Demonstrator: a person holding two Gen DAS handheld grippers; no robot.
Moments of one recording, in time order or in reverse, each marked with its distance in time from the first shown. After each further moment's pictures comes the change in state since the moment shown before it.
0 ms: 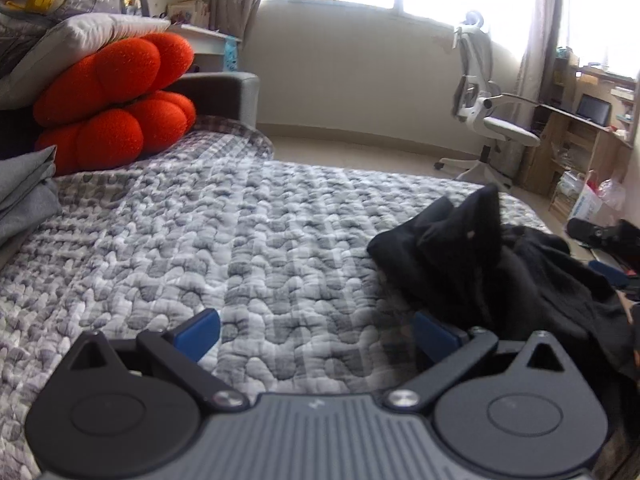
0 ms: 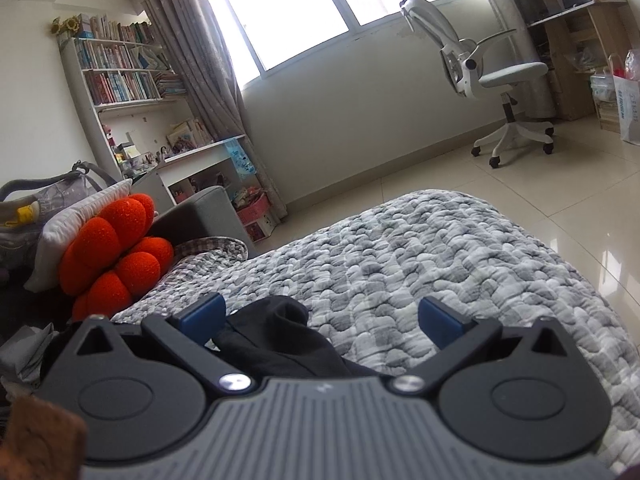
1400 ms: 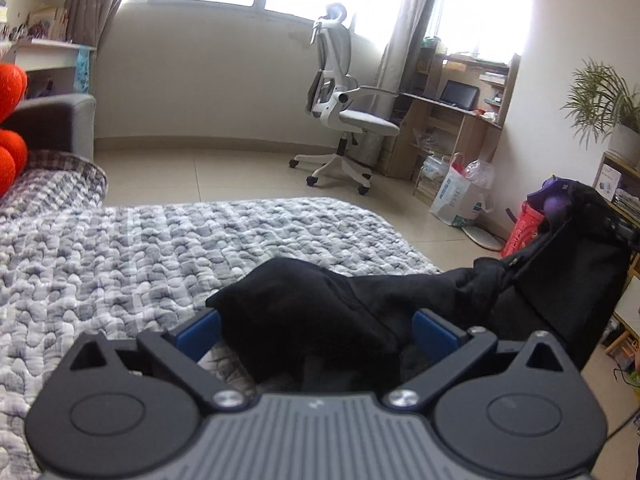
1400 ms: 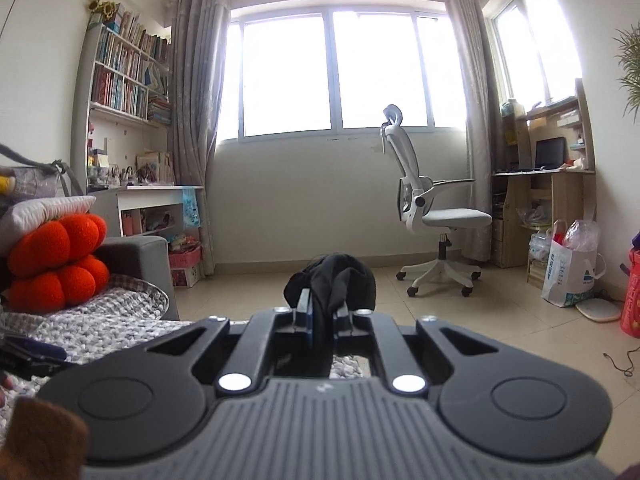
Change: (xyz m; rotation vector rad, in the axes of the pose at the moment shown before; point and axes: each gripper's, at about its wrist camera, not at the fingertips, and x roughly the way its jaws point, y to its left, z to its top) left arm 0.044 -0.057 0.048 0.121 0.026 -0.429; right arm -0.135 -0.008 0.048 -0.332 -0.263 -0.228
